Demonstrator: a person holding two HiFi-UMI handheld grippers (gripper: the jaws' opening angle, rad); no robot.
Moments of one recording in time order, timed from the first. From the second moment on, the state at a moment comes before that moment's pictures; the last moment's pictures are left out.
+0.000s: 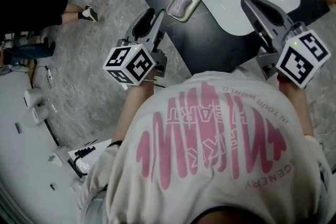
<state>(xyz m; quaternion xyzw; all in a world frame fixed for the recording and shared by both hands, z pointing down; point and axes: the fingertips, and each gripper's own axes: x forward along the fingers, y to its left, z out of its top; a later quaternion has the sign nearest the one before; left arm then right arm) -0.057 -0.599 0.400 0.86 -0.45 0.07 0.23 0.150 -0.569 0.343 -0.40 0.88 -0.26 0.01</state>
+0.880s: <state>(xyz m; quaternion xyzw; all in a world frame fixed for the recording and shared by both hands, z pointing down) -0.114 -0.484 0.353 0.90 -0.40 0.00 0.18 0.053 -0.471 0.339 -0.38 0.89 -0.23 -0.01</state>
